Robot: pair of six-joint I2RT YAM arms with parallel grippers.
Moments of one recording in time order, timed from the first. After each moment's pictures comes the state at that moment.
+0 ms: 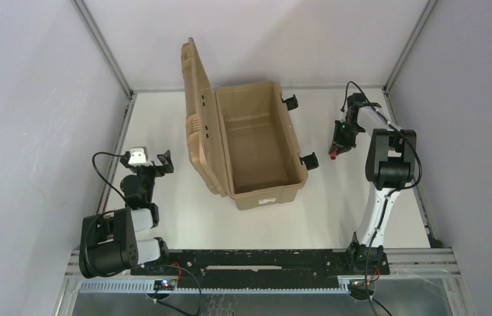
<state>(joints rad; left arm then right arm) 0.22 1.28 0.13 1.20 0.21 -0.05 -0.07 2.09 1.57 -0.83 -0.17 0.17</state>
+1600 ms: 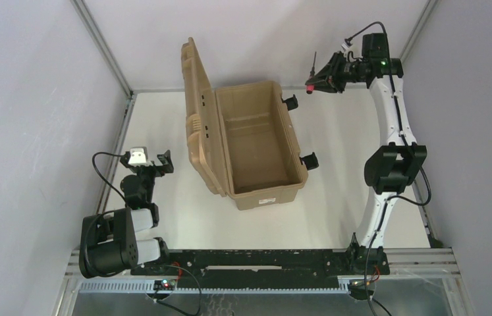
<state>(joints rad) 0.22 1.28 0.13 1.20 0.21 -0.05 -0.03 2.03 2.20 -0.95 -0.84 0.56</state>
